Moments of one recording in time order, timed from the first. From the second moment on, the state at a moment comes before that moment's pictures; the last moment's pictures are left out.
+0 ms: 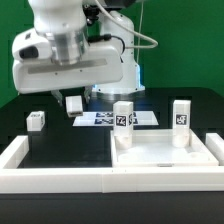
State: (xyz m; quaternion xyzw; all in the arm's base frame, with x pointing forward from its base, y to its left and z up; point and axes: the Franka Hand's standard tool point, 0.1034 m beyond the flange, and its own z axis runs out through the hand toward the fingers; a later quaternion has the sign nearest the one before) arm 0.467 -0.113 0.085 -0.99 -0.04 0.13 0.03
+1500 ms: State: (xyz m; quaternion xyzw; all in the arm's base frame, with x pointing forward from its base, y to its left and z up) arm 0.542 -0.065 0.124 -0.99 0.05 -0.16 0.01
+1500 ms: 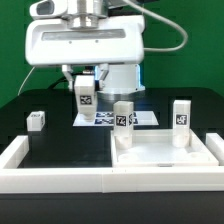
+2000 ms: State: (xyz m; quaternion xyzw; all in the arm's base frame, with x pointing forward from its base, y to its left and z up) arm 0.541 -0.064 0.120 -0.99 0.04 -0.16 0.00
